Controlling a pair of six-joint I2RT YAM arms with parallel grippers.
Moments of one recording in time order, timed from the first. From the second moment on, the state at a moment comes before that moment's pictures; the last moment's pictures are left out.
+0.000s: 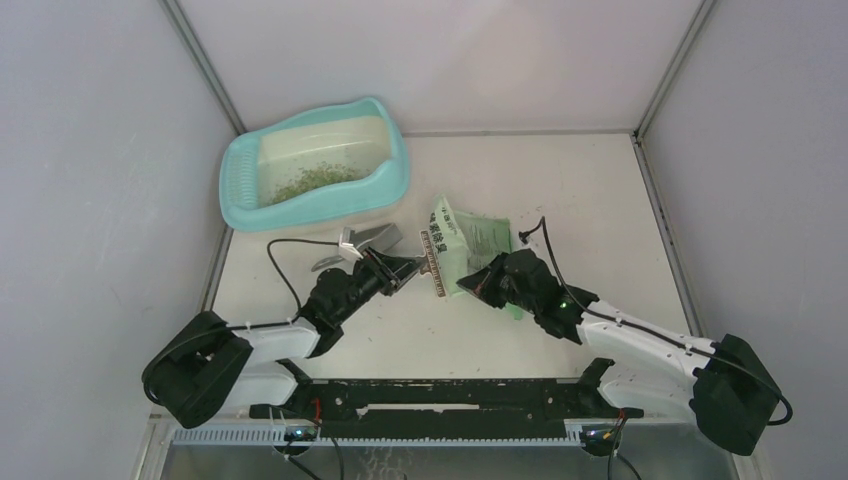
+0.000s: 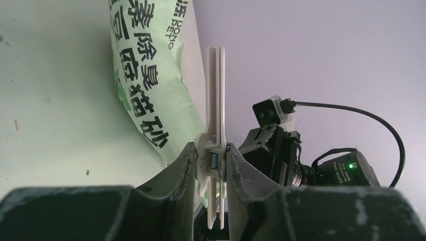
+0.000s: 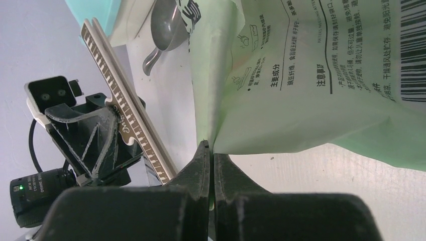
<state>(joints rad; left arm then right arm) -0.66 1.25 0.21 1.01 0.10 -1.29 0.81 1.05 0.53 -0.06 0.06 1.28</state>
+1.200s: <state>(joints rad) -0.71 0.85 0.05 0.69 0.45 -1.55 0.66 1.15 0.53 0.19 -0.01 1.09</state>
